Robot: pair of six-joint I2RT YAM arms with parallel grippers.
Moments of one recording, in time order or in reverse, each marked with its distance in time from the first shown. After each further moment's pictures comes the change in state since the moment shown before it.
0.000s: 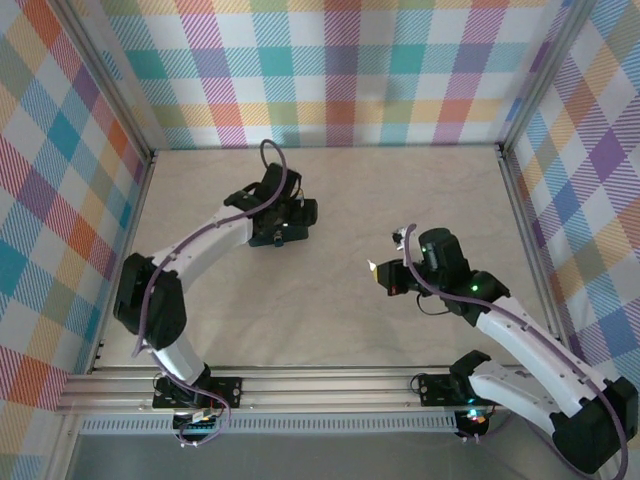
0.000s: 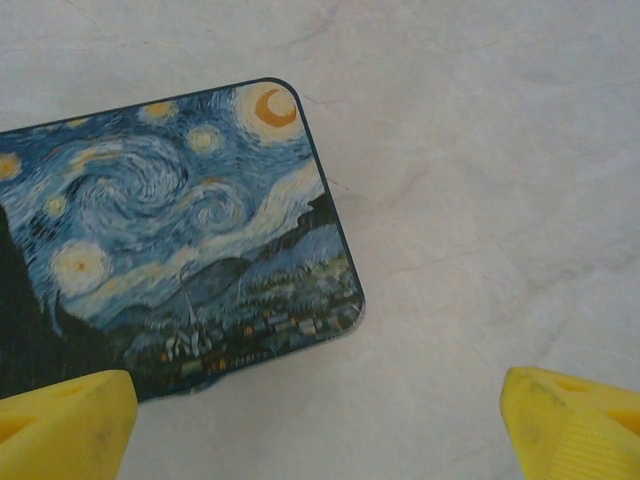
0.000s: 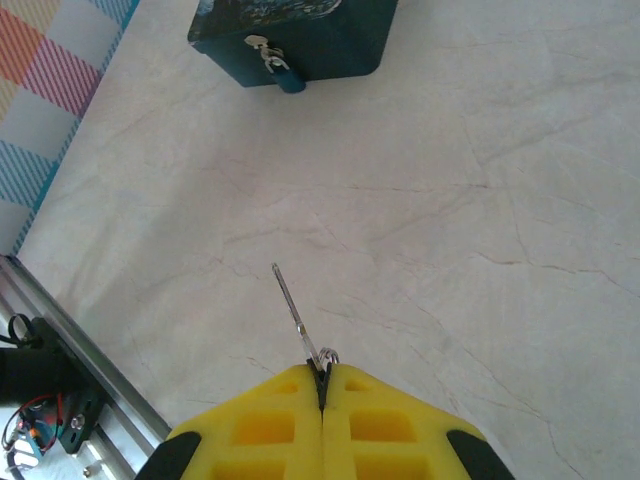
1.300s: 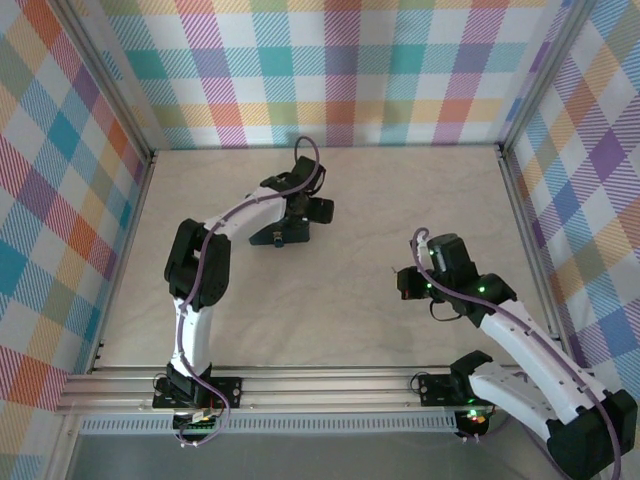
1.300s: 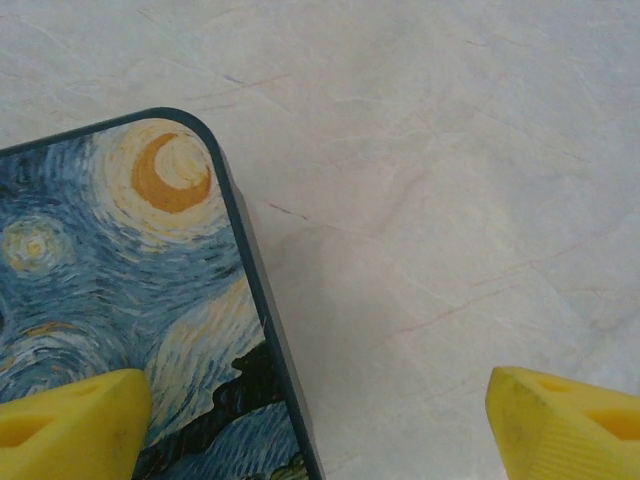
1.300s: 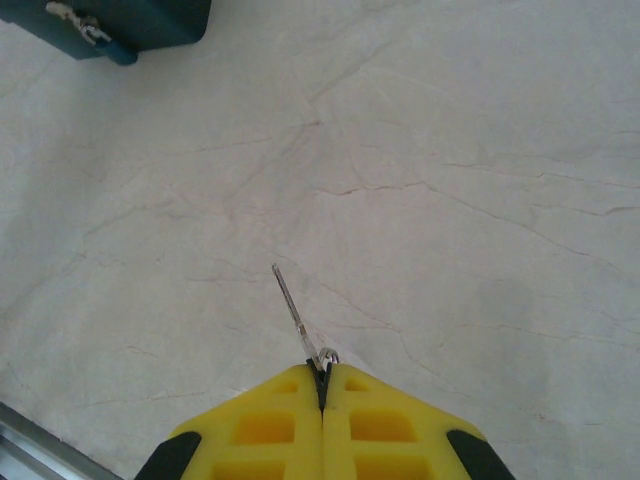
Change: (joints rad) left arm -0.024 0.343 0.269 -0.052 0.062 0.089; right arm -0.112 -0.025 -0.010 -0.187 0.123 -0.003
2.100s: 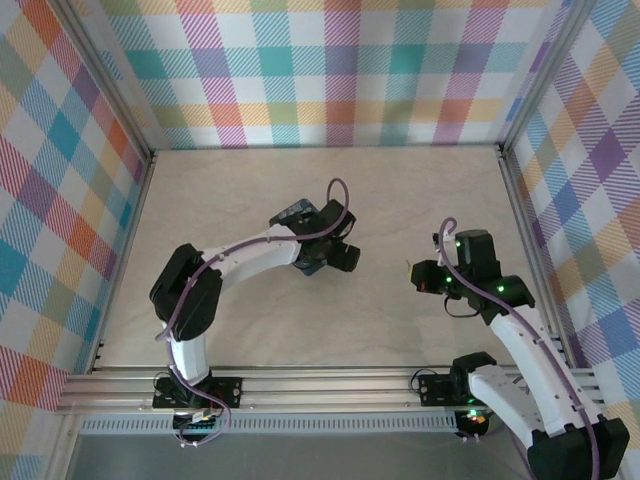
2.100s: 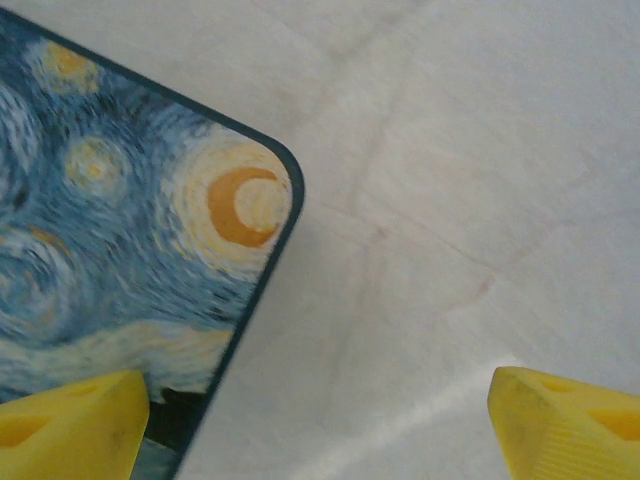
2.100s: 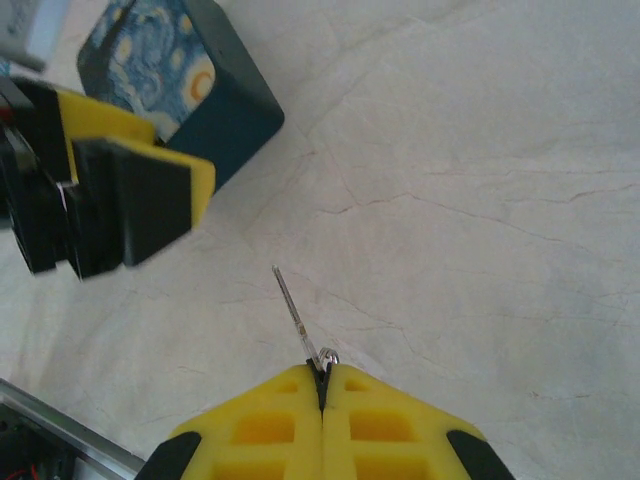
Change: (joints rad) left arm -0.274 -0.220 -0.281 0.007 0.005 -0.058; right arm -0.210 -0.058 0.033 -0.071 -0.177 0.000
